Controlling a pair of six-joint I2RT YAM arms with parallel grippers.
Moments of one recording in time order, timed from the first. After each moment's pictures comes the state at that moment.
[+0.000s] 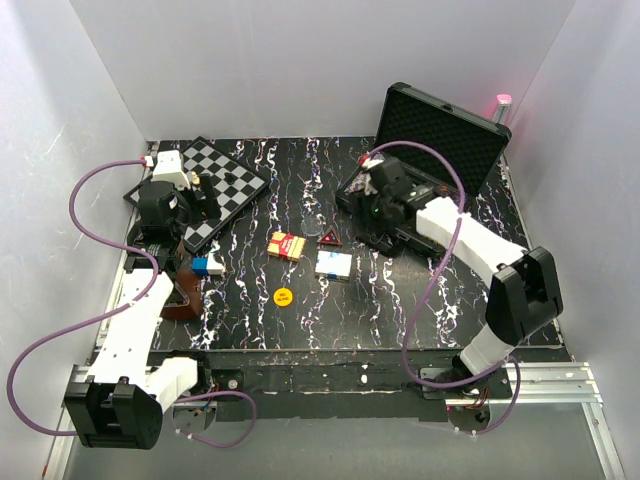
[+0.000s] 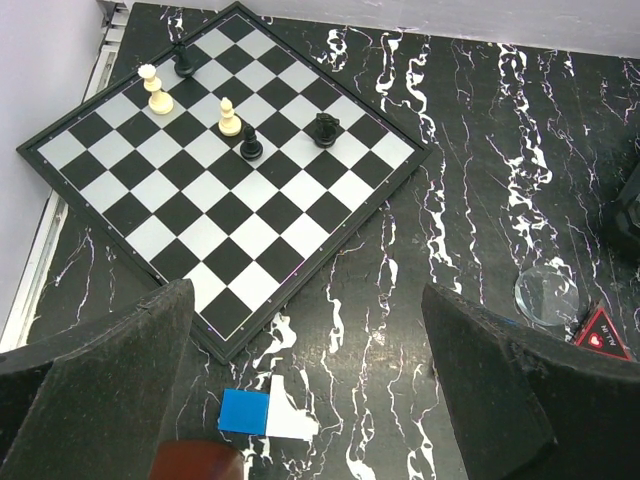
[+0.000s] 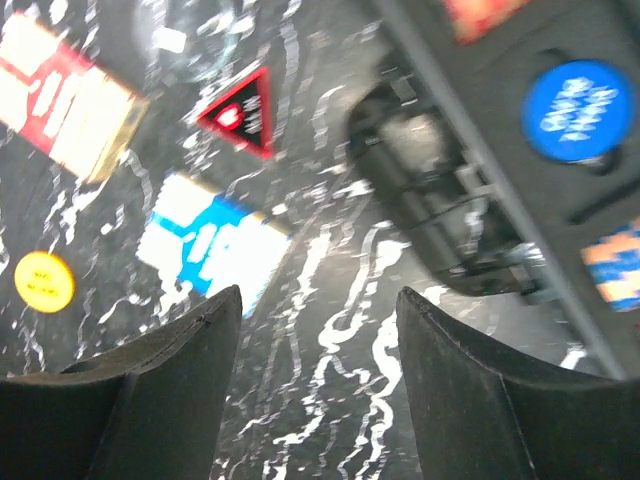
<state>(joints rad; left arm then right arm) -0.04 1.02 0.92 -0.22 -0.09 -0.09 0.52 1.64 1.37 -0.65 -0.02 0.24</state>
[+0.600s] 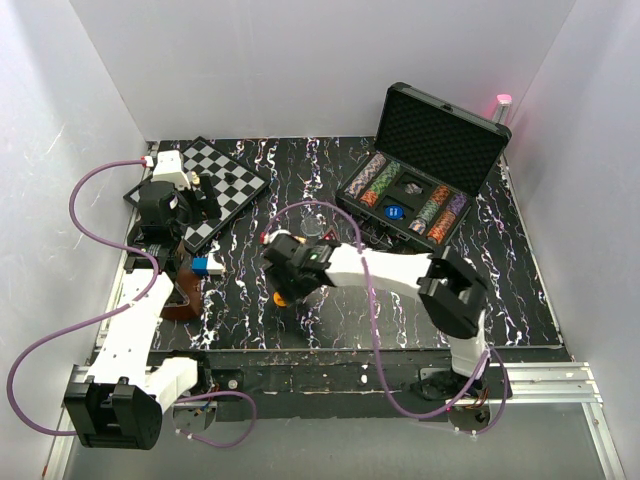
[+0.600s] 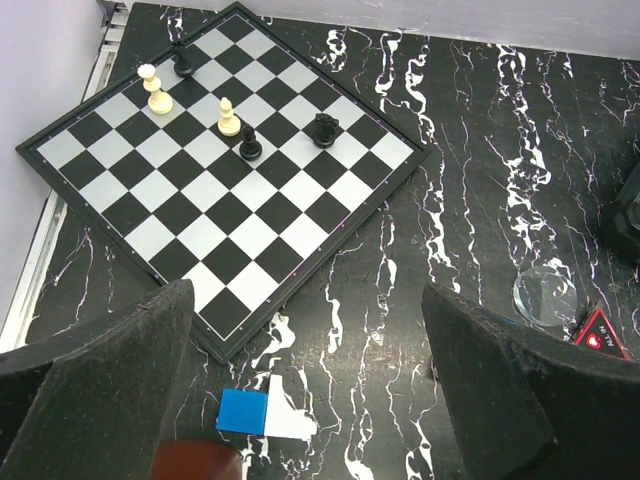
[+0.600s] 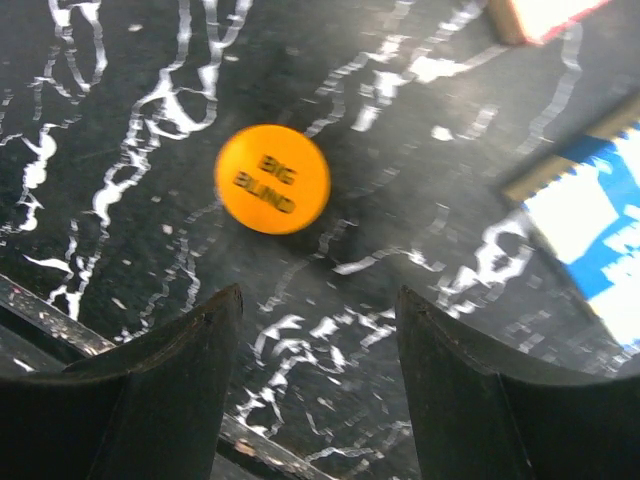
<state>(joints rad) -0.05 1.02 0.92 -0.22 -0.10 -0.09 1.12 1.88 1.43 -0.62 0.14 0.39</state>
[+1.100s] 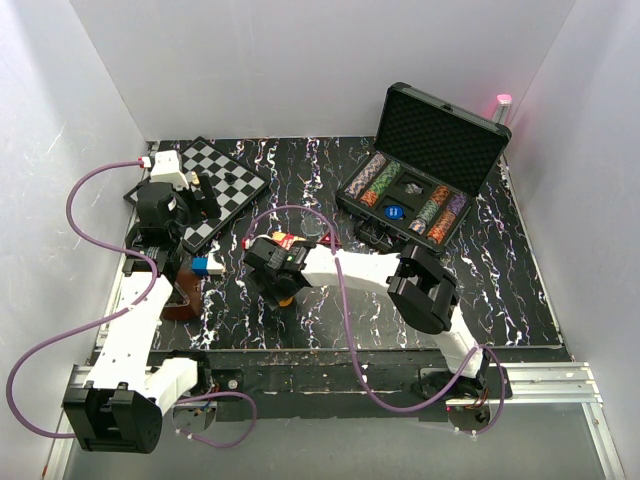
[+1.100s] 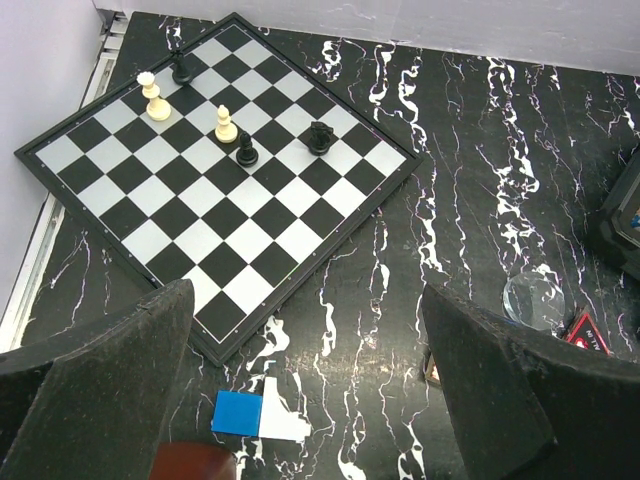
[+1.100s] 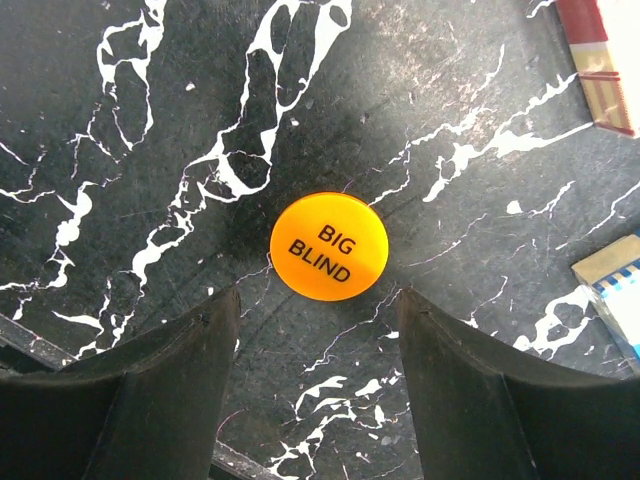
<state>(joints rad) -0.05 1.00 0.92 -0.22 -0.09 -0.11 1.19 2.10 1.66 -0.69 0.14 0.39</state>
